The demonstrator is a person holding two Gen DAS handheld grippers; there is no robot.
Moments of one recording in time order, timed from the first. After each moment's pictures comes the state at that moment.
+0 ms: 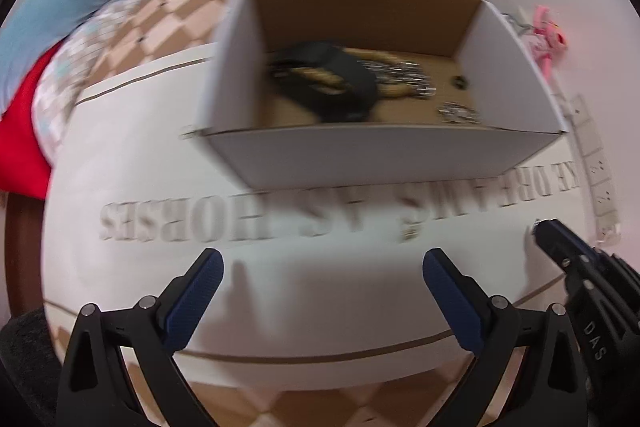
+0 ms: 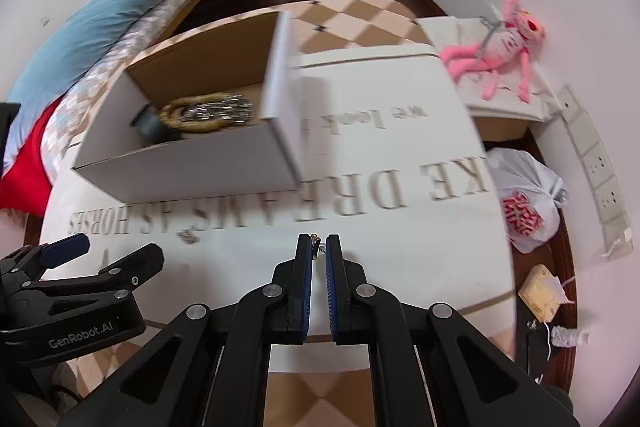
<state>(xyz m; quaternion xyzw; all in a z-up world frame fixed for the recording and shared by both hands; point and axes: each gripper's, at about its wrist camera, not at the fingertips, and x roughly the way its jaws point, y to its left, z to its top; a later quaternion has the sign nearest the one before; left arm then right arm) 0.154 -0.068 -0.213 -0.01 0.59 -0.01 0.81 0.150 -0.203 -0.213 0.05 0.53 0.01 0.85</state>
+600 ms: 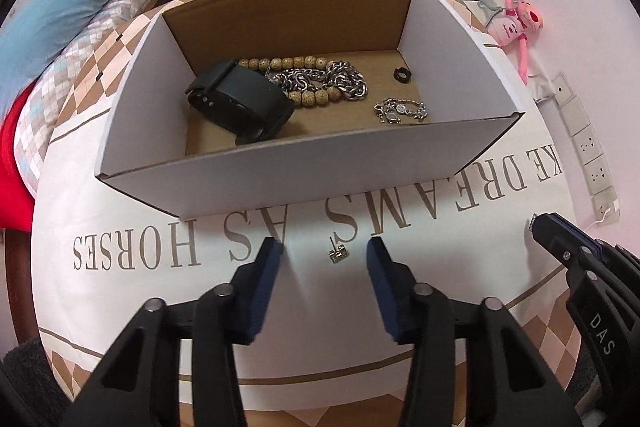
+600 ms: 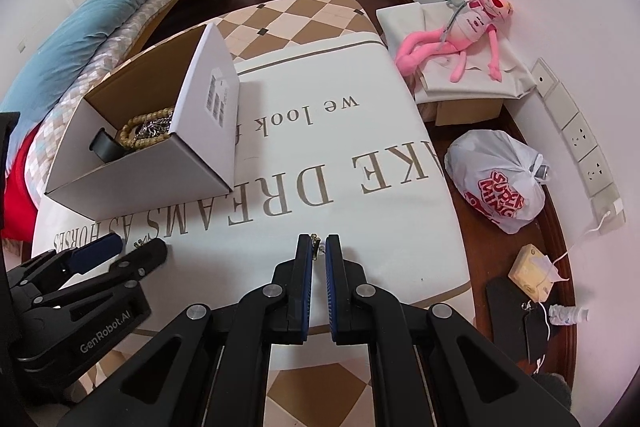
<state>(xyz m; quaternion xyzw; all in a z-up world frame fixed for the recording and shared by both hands) 0.166 -0.106 -0.219 0.03 0.57 -0.04 0.82 0.150 -0.243 -0.217 0.08 0.53 -0.03 0.84</state>
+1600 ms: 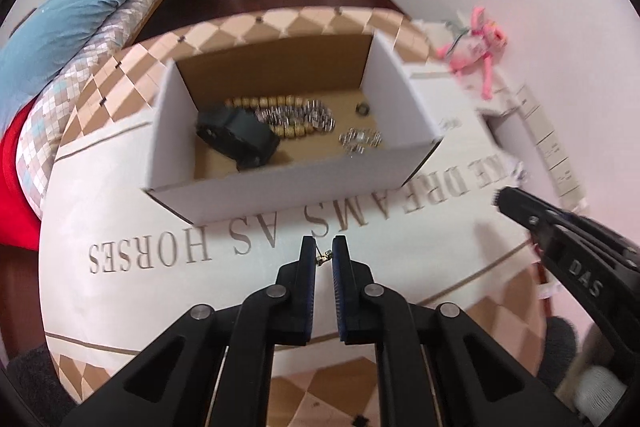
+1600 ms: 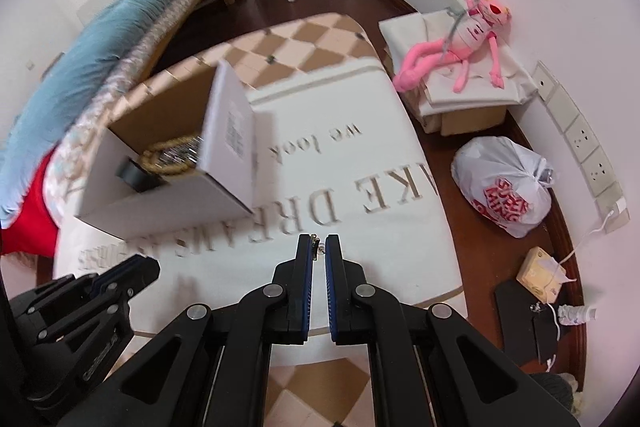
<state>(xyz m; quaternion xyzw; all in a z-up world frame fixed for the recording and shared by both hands) 0.142 -0.093 -0.163 0.00 0.54 -0.10 0.84 0.146 -0.248 -0.182 0.11 0.51 -0.01 0.86</state>
